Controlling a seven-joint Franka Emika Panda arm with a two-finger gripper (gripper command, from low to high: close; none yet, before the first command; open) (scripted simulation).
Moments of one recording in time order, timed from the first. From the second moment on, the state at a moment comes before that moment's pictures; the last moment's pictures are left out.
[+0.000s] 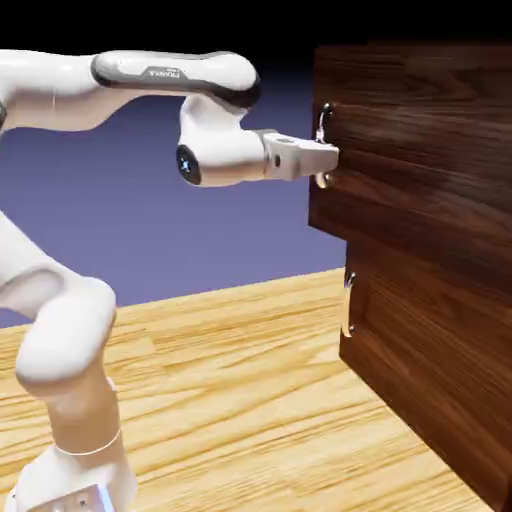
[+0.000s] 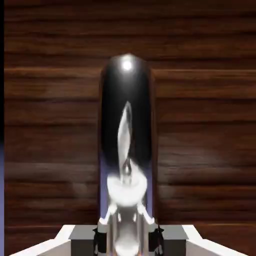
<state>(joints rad) -0.24 -0.69 0.46 -2.39 2.71 2.90 -1.65</state>
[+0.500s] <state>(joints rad) 0.28 -1.01 0.00 -2.69 2.11 2.94 -1.33</state>
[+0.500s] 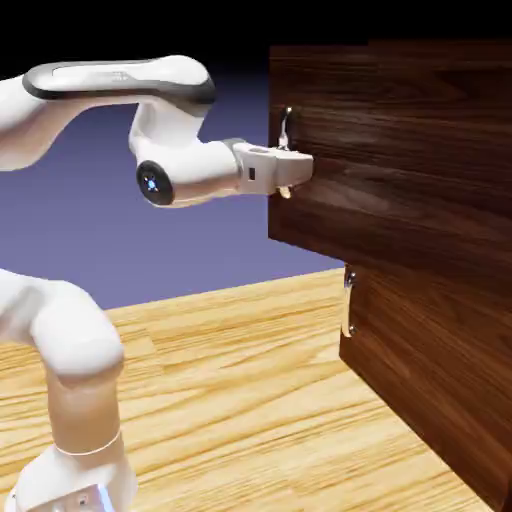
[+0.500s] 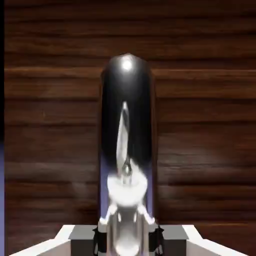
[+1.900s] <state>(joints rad) 0.12 -1.45 -0.95 -2.56 0.57 1.70 -0.57</state>
